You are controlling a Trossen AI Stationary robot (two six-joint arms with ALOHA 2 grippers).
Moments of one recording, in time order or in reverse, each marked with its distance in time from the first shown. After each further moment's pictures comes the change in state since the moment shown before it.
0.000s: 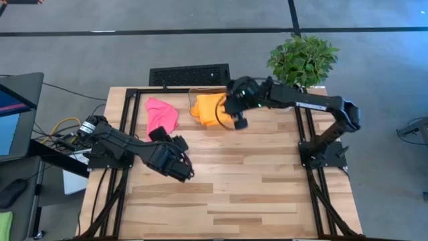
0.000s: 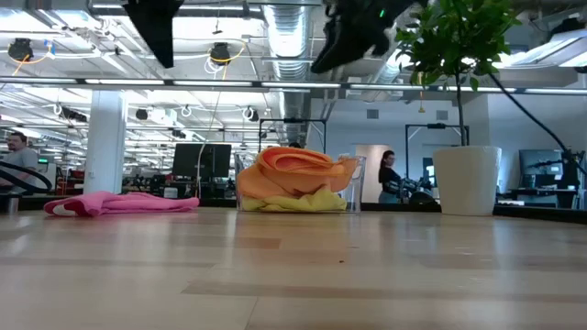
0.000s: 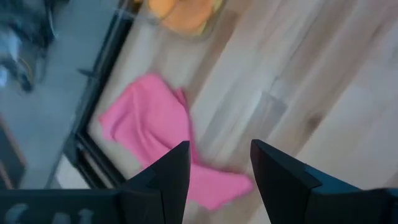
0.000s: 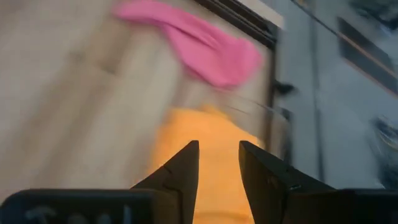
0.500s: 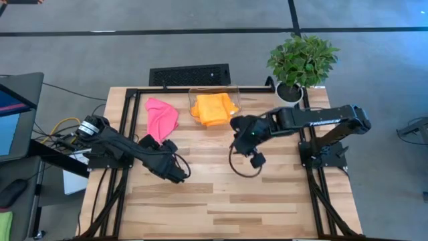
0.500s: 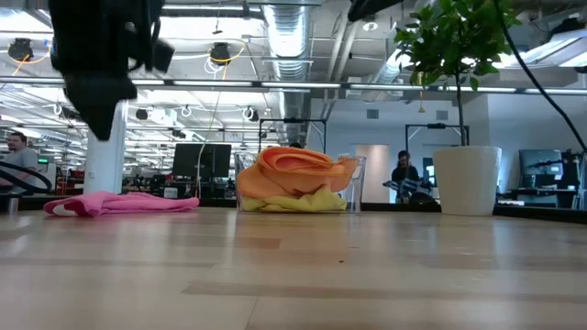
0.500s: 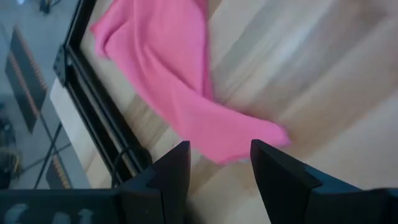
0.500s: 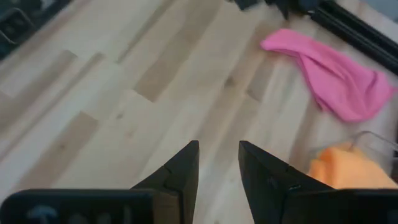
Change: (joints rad) left arm -0.004 -0.017 -0.385 0.092 0.148 -0.273; right arm 0.388 -0.095 0.000 -0.257 -0.012 0.231
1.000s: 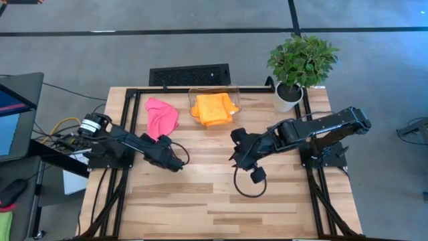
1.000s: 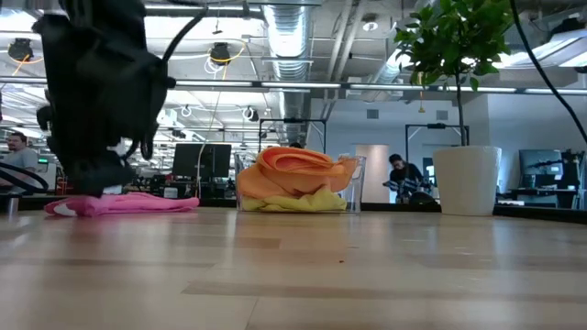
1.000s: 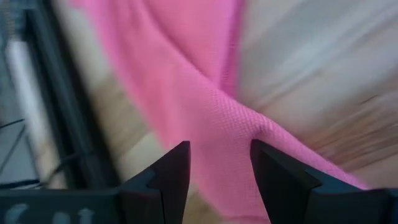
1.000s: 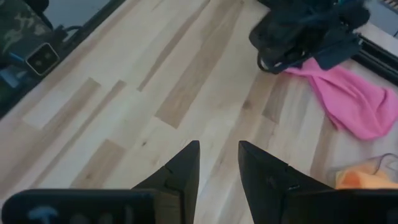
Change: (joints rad) left arm 0.156 0.000 -0.366 0.367 -0.019 -0.047; right arm 0.166 0.013 0.000 0.063 0.107 0.150
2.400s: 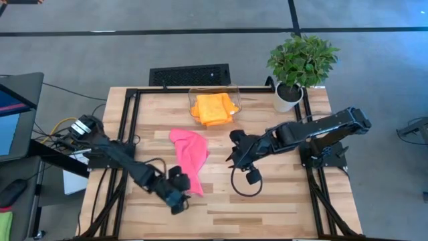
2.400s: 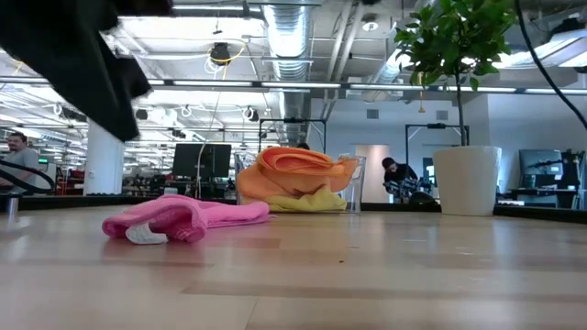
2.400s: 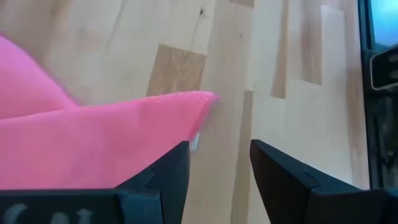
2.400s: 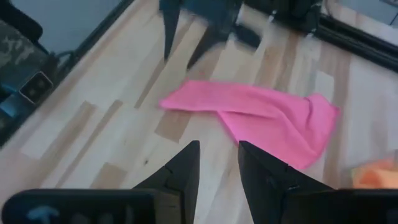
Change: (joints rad) left arm -0.360 -0.073 0.110 0.863 0.223 0.516; right arm -0.003 0.000 -0.066 0.116 -0.004 0.103
